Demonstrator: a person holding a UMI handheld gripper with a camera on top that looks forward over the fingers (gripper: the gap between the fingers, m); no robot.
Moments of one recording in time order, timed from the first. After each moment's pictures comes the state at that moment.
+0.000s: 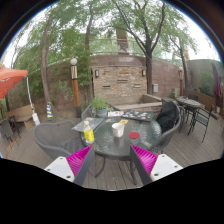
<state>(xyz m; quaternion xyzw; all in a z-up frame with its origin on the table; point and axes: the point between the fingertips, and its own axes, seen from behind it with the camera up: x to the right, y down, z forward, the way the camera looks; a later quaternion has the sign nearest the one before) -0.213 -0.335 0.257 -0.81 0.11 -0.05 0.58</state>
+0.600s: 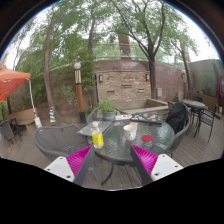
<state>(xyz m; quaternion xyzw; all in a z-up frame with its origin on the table) -0.258 -0.271 0.210 -0.79 0.10 -0.03 0.61</state>
